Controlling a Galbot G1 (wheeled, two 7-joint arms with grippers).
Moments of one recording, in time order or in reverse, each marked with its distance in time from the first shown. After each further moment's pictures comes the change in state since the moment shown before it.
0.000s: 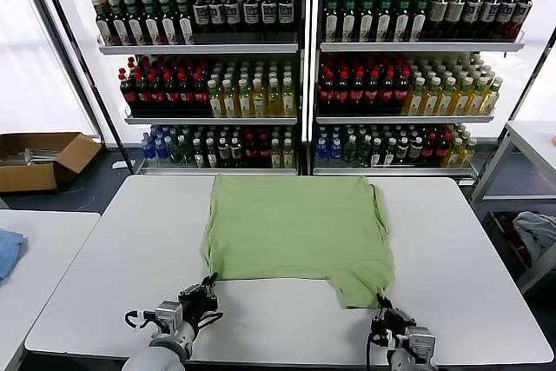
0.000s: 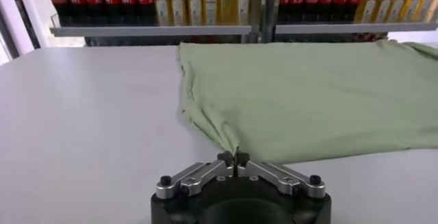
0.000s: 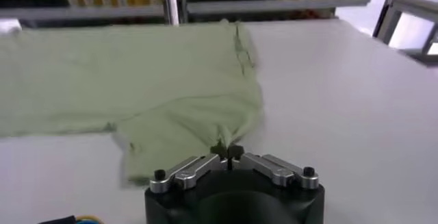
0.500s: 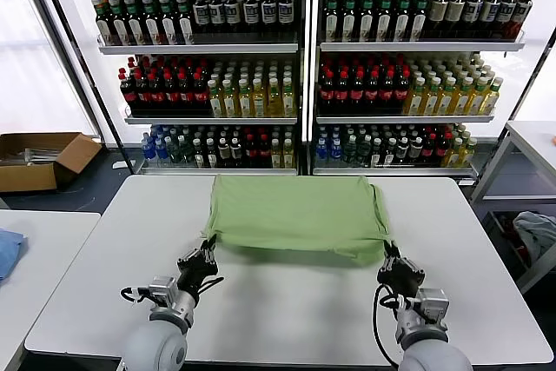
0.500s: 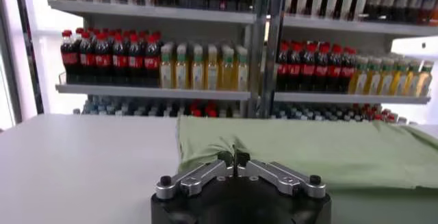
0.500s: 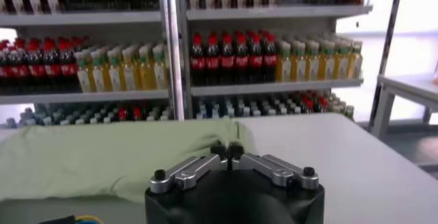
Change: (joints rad) left arm -0.161 0.007 0.020 0.072 -0.050 -0.084 -0.003; right arm 0.231 -0.029 -0.015 -0.105 -0.020 0.021 -0.027
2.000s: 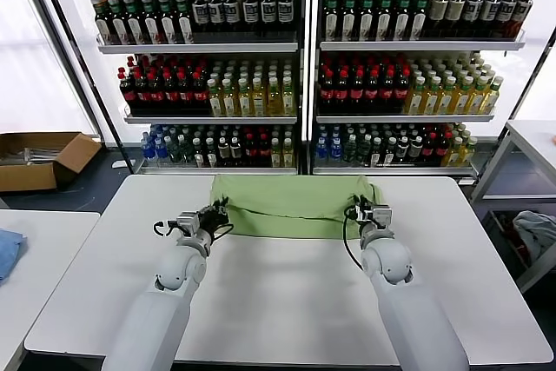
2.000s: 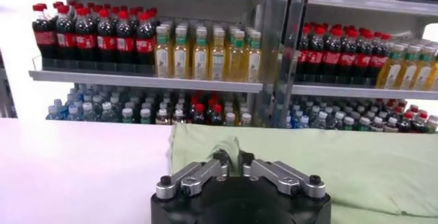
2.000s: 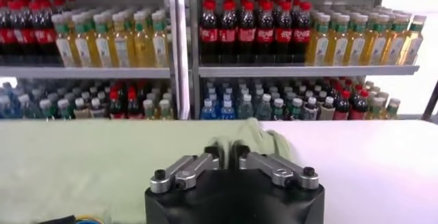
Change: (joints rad) left arm -0.421 -0.006 0.093 0.460 -0.078 0.053 -0.020; right arm 0.551 0.110 -0.120 -0.654 0.137 0.013 0.009
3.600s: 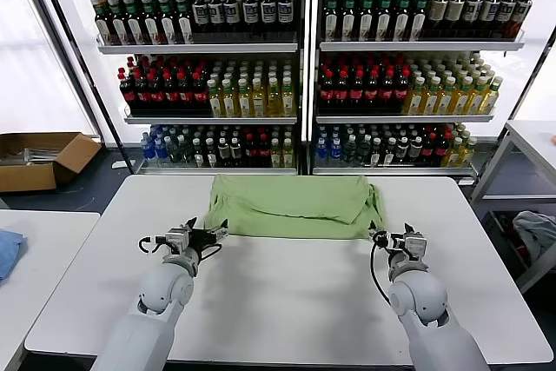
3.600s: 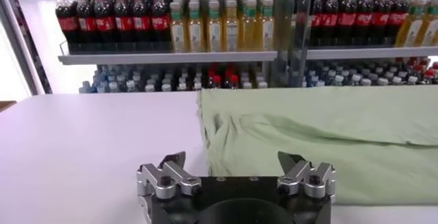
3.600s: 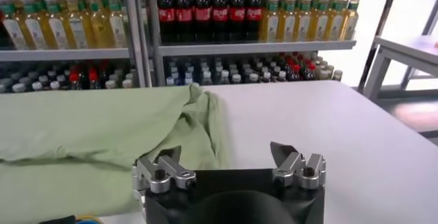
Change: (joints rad) left arm 0.123 0.072 -0.010 -0.131 0.011 0.103 -0.038; right arm -0.280 -0.125 0.063 0.278 -0.002 -0.133 0.061
